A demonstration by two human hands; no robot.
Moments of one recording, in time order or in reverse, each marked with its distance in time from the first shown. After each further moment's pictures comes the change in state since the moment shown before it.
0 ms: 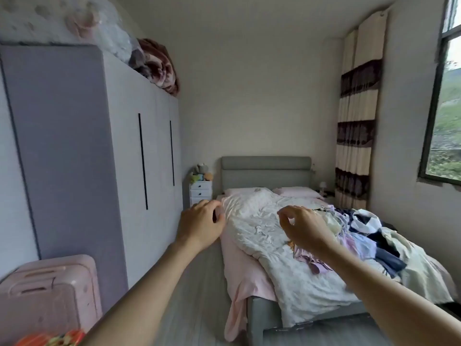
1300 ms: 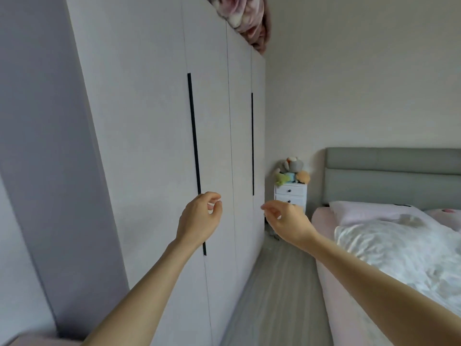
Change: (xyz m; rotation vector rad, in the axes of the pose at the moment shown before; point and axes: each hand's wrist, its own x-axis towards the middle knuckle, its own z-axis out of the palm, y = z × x) left_hand 0.598 -0.600 0.251 -0.107 0.230 -0.426; right_hand 0.729 -0.108 0.658 0.525 -0.308 -0.277
